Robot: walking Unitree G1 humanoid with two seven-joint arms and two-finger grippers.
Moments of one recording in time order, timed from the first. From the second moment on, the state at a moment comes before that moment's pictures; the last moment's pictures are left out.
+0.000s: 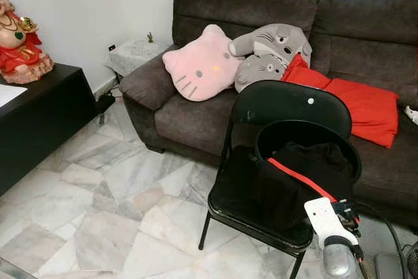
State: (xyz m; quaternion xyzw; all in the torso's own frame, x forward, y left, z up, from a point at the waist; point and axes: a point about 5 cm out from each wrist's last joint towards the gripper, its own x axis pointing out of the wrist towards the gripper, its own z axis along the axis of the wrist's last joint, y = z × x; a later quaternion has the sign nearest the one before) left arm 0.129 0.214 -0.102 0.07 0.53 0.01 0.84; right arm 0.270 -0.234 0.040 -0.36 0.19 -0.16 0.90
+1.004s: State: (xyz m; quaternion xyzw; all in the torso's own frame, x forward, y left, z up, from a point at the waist) left arm 0.127 0.217 -0.102 0.07 0.53 0.01 0.84; right arm 0.274 -0.243 0.046 -0.36 0.17 -0.20 0.90
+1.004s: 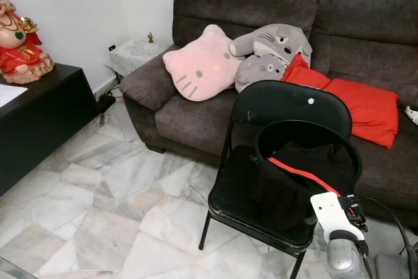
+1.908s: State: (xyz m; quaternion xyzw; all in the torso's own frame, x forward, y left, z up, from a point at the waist) left arm 0.123 0.217 -0.103 0.07 0.53 0.01 0.84; right arm 0.280 -0.257 0.048 -0.35 0.18 -0.23 0.89
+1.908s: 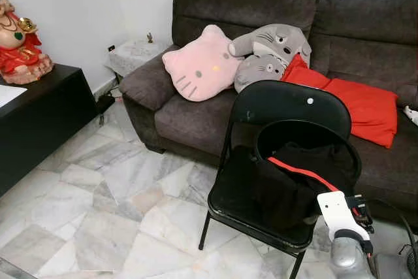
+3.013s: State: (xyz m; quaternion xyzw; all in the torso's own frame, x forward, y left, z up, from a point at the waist) left arm 0.122 0.218 -0.103 0.07 0.54 0.01 0.84; right arm 0.311 -0.268 0.070 -0.26 0.15 -0.28 0.91
